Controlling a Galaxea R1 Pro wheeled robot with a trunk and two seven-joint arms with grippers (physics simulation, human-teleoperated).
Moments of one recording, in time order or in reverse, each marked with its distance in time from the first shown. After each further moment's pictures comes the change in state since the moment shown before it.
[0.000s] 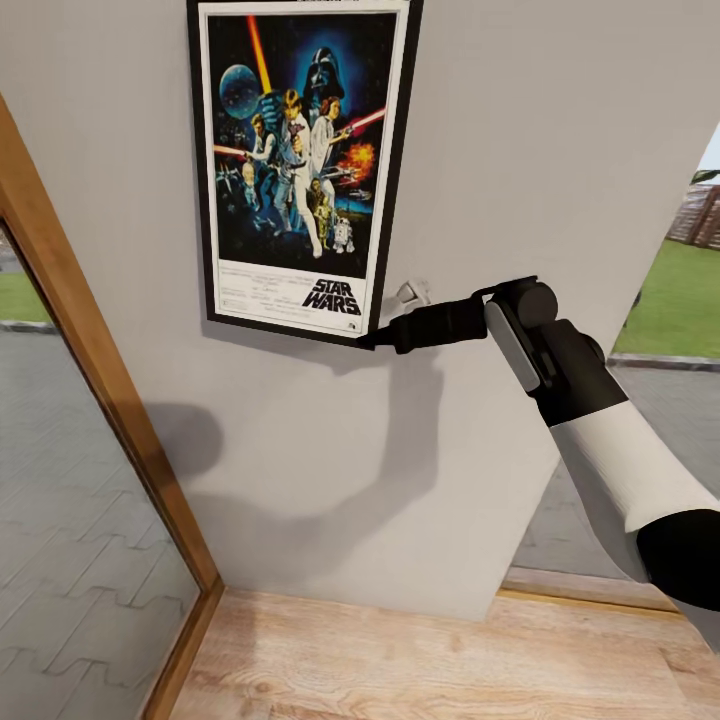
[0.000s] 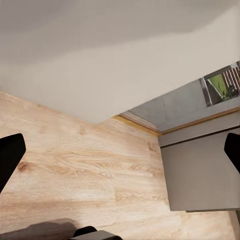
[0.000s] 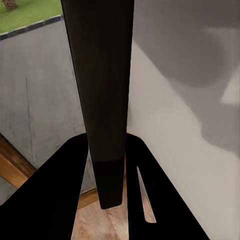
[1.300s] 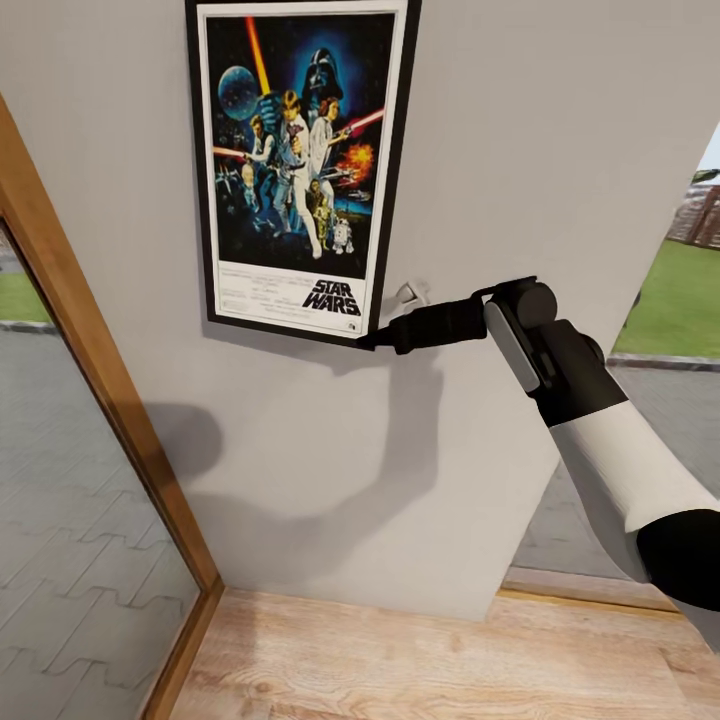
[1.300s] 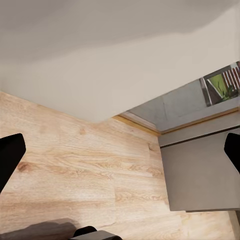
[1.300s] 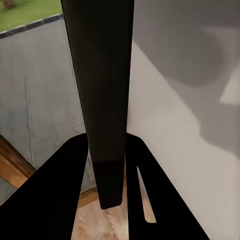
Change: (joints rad) left arm 0.000 0.000 0.000 0.000 0.000 0.000 -0.001; right arm 0.000 0.000 0.003 -0.001 0.003 -0.002 -0.002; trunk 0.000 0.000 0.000
